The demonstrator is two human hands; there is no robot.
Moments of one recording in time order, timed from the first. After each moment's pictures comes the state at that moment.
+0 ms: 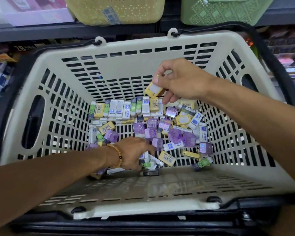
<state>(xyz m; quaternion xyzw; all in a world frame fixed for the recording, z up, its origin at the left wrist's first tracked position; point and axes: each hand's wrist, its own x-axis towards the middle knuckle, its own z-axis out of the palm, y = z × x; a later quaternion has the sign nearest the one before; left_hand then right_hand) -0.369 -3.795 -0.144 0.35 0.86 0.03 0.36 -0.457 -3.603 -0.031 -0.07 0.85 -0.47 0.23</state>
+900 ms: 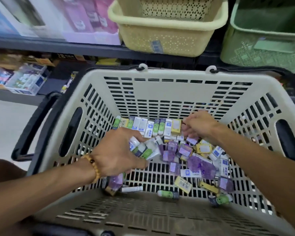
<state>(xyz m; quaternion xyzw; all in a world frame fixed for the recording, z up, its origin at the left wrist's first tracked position) -0.369 -3.847 -0.032 -0.06 0.90 0.35 0.26 -0.478 -3.619 -0.105 0.12 0.83 -0.46 0.30</state>
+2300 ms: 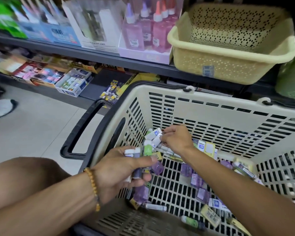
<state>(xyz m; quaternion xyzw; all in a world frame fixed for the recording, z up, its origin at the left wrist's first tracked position) -0.339 -3.901 -0.002 -0.34 0.60 0.69 0.22 -0.481 -3.779 -0.141 0.04 0.82 -0.52 0.24</state>
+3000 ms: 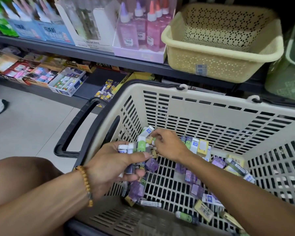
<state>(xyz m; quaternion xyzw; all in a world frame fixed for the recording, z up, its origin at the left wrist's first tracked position) -0.342 -3.904 -0.003 -0.35 0.62 0.68 0.19 -0.462 -3.770 -0.134 -0.22 0.87 -0.38 0.24</state>
